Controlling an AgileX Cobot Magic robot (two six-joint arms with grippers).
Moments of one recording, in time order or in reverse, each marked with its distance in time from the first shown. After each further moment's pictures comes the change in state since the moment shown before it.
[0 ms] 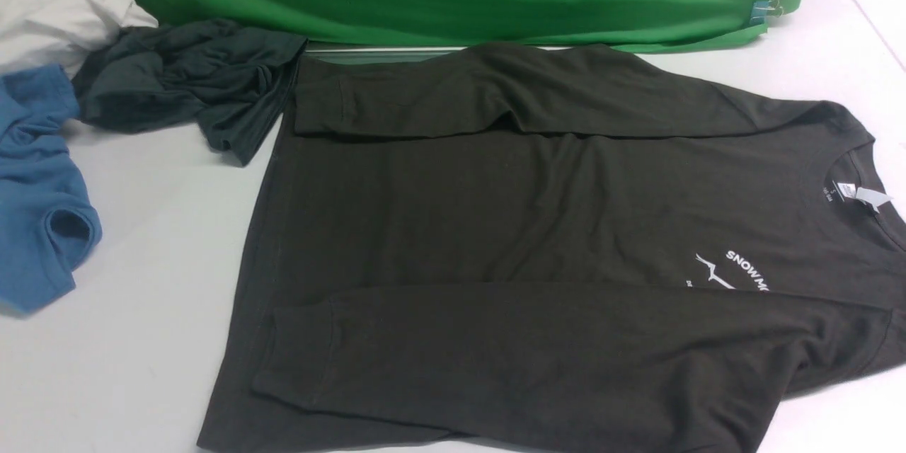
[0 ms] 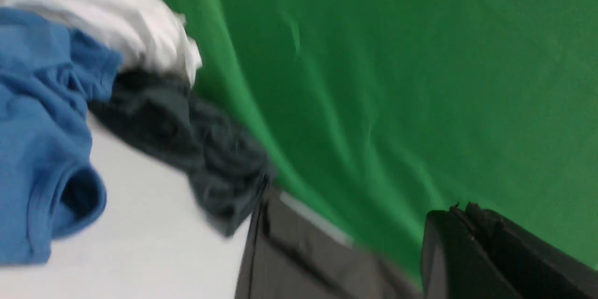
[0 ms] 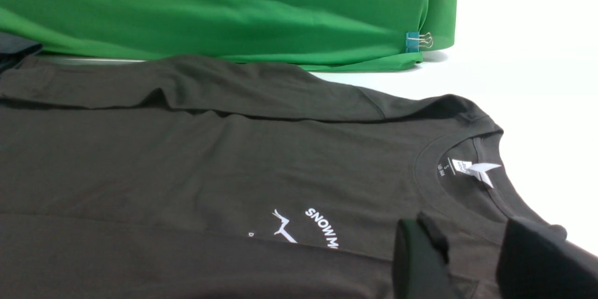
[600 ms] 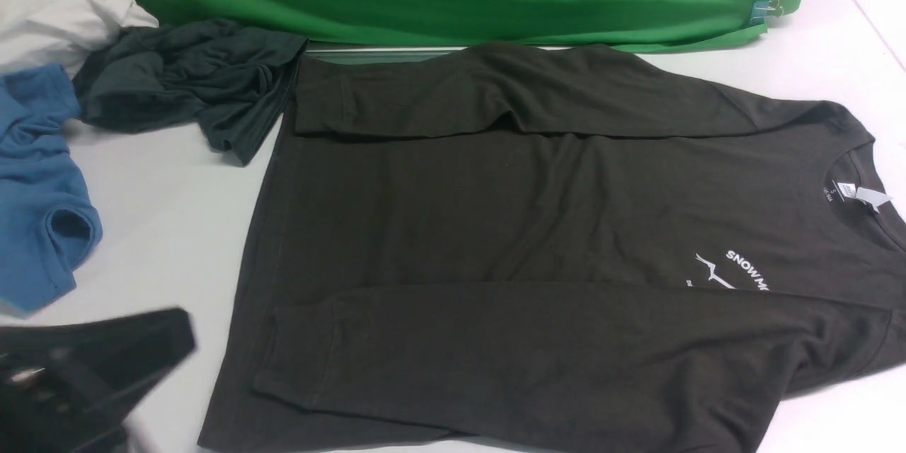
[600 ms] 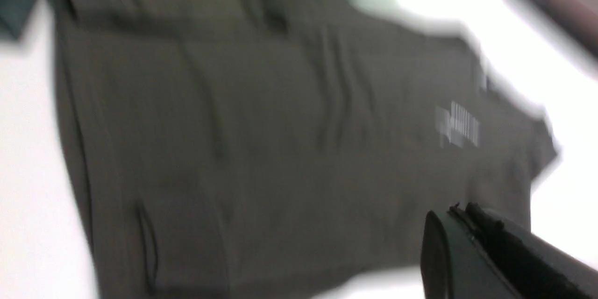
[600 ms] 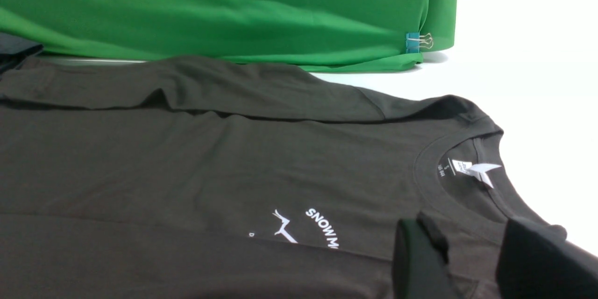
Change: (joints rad) right arm 0.000 0.000 0.000 0.000 0.000 0.001; left arm 0.001 0.544 -0.589 0.086 1.002 0.374
